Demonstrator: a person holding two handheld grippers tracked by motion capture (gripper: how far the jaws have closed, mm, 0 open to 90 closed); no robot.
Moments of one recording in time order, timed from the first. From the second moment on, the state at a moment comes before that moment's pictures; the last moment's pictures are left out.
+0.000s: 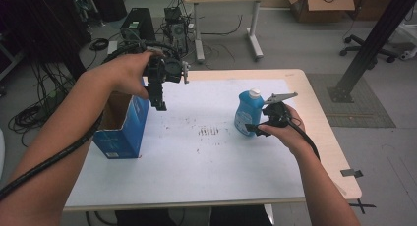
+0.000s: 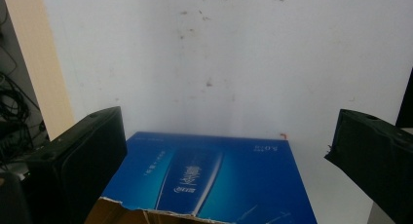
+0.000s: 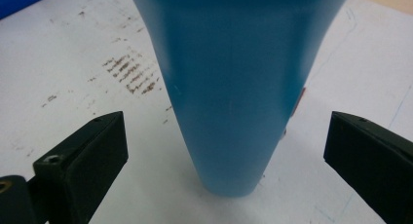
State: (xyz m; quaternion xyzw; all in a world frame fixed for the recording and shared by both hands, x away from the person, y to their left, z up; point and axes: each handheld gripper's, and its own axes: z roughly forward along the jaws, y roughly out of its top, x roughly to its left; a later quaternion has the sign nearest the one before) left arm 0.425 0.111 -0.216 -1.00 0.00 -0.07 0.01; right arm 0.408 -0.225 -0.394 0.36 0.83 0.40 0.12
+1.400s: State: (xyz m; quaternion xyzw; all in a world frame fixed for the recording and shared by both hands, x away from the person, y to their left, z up) left arm 0.422 0.114 -0.215 -1.00 0.00 -0.08 0.02; right arm 0.417 -0.206 -0.407 0.39 0.79 0.45 0.16
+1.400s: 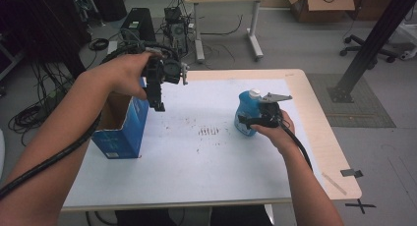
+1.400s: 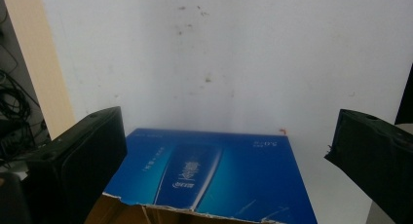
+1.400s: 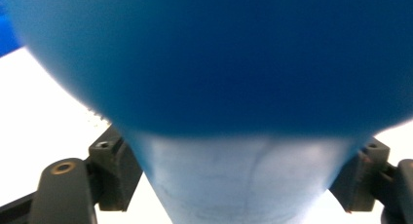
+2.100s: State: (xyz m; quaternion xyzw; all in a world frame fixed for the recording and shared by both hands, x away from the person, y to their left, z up) left arm 0.422 0.118 -0.214 -1.00 -0.01 -0.08 0.01; right arm 0.417 -0.202 -0.412 0.39 0.78 0.46 0.17
